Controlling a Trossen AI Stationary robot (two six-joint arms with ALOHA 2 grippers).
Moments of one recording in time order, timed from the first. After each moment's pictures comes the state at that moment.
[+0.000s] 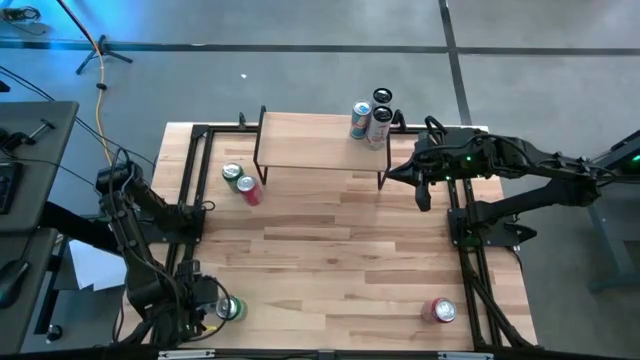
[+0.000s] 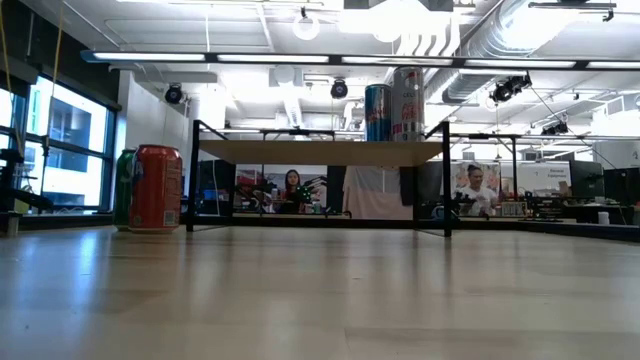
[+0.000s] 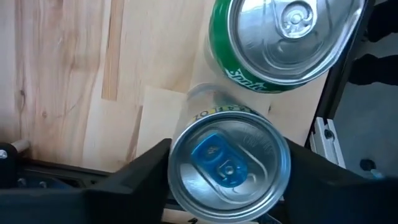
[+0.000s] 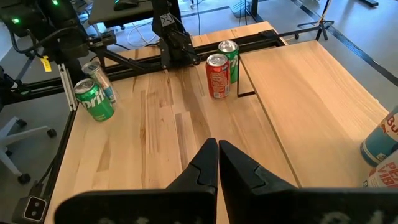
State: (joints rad) left arm -1.15 1.50 1.16 -1.14 -0.13 -1.33; right arm -0.03 1.00 1.30 -0.77 0.06 0.17
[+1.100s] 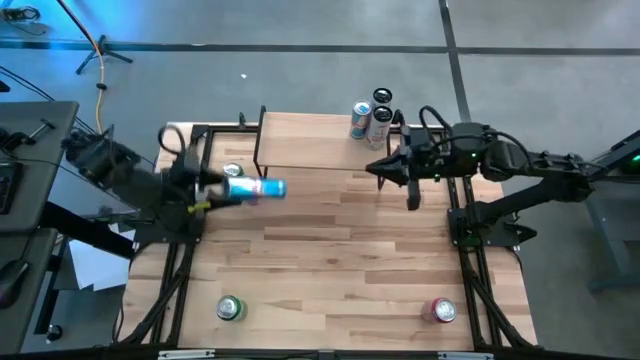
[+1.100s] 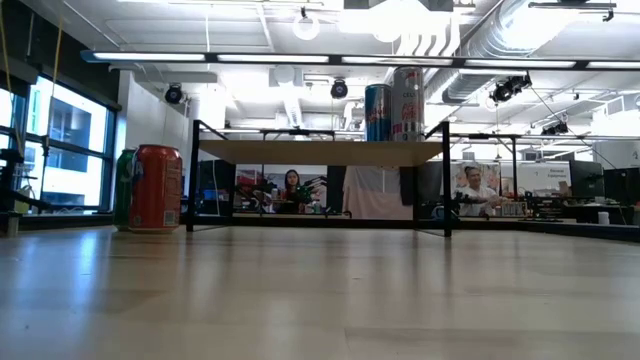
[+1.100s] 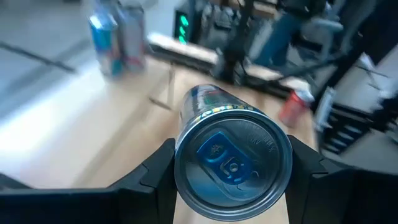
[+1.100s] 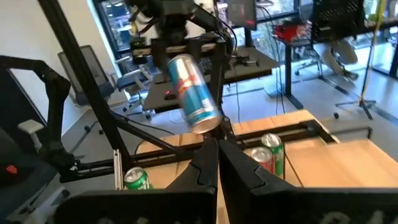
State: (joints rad) left arm -0.57 0.99 1.51 -1.08 -0.73 -0.59; right arm 0.02 1.10 1.33 -0.34 0.01 0.19
